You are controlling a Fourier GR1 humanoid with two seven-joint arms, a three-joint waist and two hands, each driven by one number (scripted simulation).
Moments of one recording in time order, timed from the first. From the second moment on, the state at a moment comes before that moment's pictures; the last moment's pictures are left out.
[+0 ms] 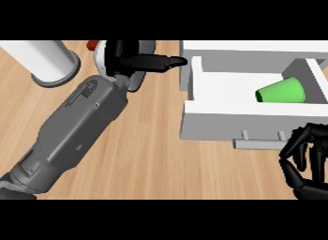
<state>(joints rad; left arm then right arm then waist) -0.97 0.21 -0.41 -0.91 0.79 0.42 -0.37 -0.03 -0.26 -0.09 -2.11 -0.16 0.39 0.15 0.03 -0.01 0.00</state>
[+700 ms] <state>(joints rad) -0.48 0.46 -0.34 -1.40 0.82 0.33 -0.31 -0.08 -0.32 0.05 -1.96 0.24 0.37 0.05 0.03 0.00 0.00</state>
